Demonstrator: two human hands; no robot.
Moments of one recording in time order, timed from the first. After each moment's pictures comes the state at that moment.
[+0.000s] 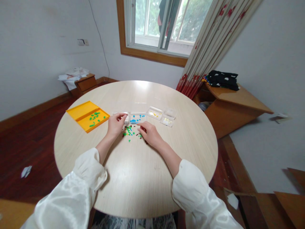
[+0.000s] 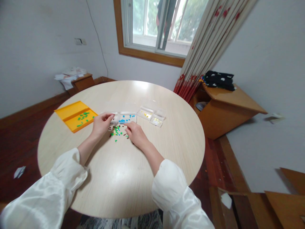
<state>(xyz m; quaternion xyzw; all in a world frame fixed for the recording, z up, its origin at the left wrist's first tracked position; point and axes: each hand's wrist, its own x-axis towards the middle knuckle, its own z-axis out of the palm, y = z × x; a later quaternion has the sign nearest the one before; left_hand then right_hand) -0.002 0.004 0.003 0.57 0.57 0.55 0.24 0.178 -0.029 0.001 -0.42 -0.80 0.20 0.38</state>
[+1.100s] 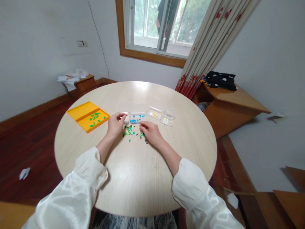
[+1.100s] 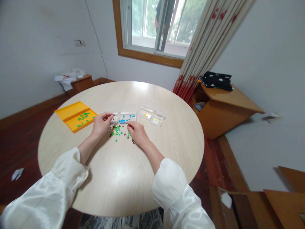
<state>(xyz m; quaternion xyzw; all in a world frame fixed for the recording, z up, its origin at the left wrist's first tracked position) -0.004 0.003 0.007 0.58 0.59 0.52 0.20 0.177 -0.028 -0.004 -0.45 -0.73 0.26 0.44</state>
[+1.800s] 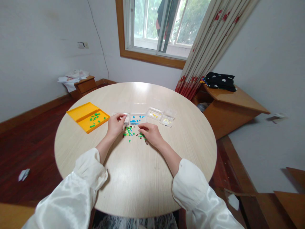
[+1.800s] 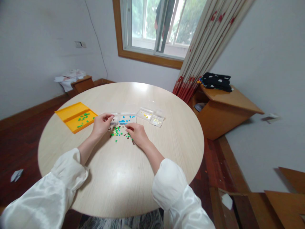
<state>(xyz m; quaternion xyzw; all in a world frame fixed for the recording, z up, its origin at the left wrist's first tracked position) -0.005 0.003 0.008 0.59 0.59 0.51 0.20 0.177 -0.027 -0.006 -0.44 -0.72 0.29 0.45</state>
